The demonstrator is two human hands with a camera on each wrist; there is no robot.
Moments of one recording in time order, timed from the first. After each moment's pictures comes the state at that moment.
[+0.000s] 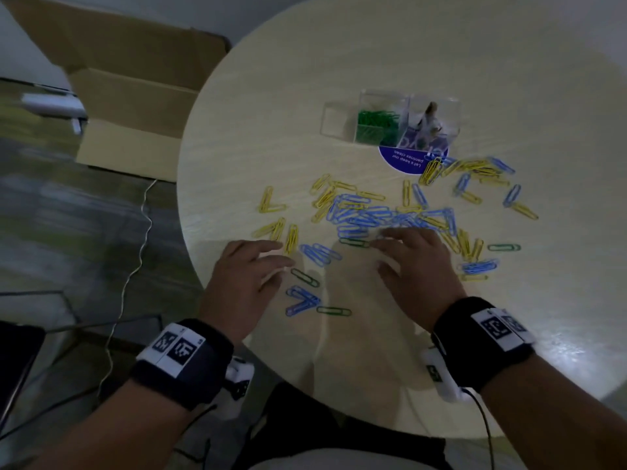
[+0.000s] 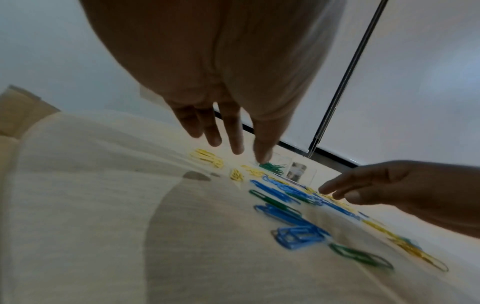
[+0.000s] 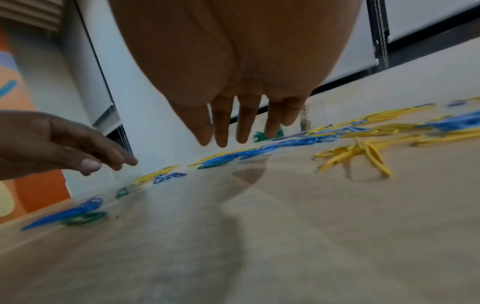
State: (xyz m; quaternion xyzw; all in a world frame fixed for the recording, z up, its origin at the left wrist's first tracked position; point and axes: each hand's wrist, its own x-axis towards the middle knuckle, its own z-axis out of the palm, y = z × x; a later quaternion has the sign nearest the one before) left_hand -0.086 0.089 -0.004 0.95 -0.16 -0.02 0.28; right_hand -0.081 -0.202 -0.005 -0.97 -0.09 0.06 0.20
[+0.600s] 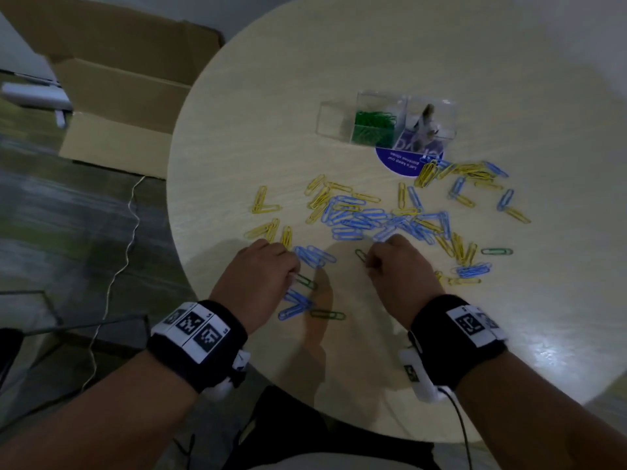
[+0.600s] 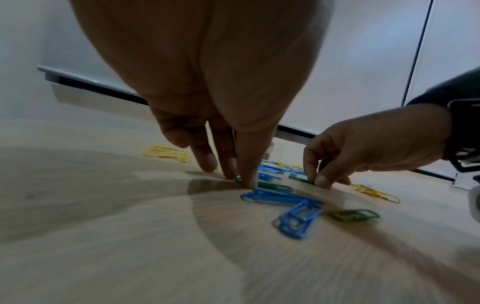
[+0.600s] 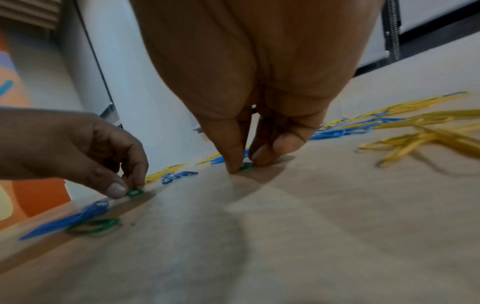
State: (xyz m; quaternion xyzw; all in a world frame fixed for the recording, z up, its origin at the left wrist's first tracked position) left_hand -0.066 0.065 -0.009 0.95 -0.24 -0.11 0.15; right_hand -0.071 -0.184 0.002 -0.96 0.00 0.16 0.22
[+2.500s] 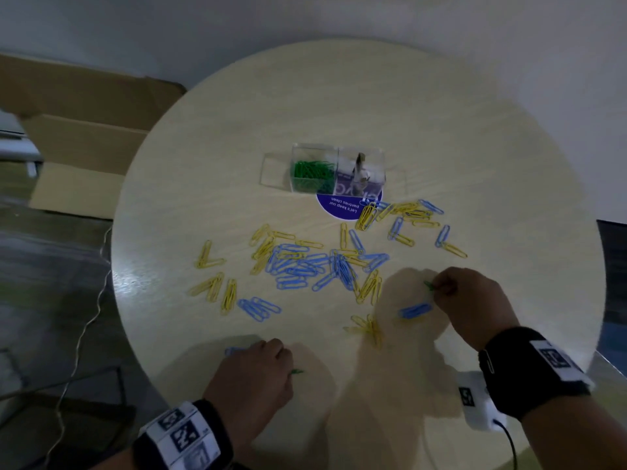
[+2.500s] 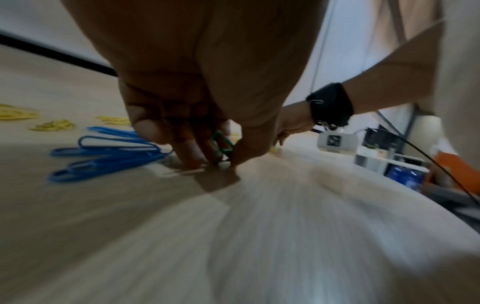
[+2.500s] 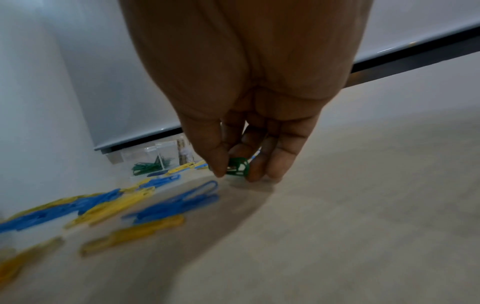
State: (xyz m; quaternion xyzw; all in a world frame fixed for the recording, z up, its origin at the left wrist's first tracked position) left_hand -0.112 -0.019 0.008 0.93 -0.27 -0.22 0.04; right_hand -0.067 -0.360 0.008 -0.95 0.15 0.11 0.24
